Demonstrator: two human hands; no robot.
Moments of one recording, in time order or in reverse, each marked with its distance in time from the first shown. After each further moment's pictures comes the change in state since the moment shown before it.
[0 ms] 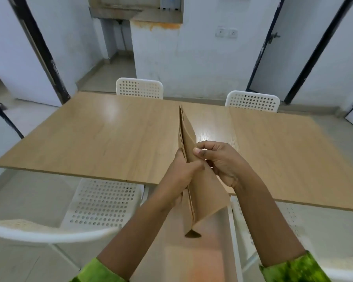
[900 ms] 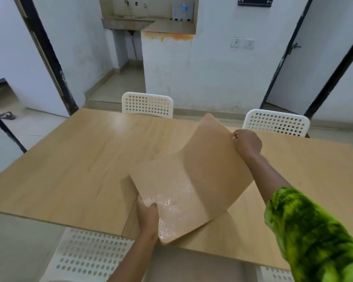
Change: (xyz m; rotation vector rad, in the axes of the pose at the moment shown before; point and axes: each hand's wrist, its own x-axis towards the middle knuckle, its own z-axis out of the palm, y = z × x) left_hand 0.192 -0.116 -0.103 -0.103 0.721 -0.078; right_hand 0.289 -0.024 -0.101 -1.124 0.661 -0.173
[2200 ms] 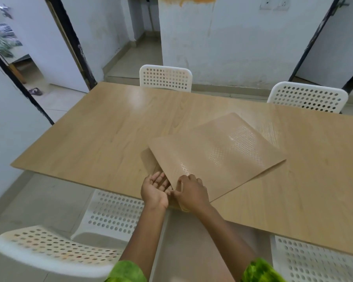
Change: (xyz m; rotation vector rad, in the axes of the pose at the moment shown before) left_hand -0.004 0.001 -0.039 -0.713 0.047 -0.389; right_hand -0.229 -0.076 0.115 0.063 -0.601 -0.229
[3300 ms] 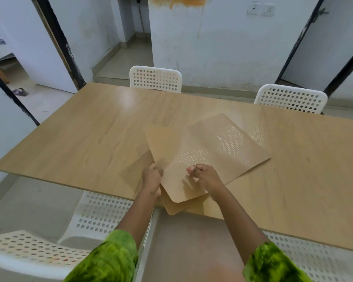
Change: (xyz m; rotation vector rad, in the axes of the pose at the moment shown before) left_hand 0.010 -0.019 0.035 0.563 -0.207 0.124; right_hand 0.004 0.066 -0.061 0.858 -0.031 0.149
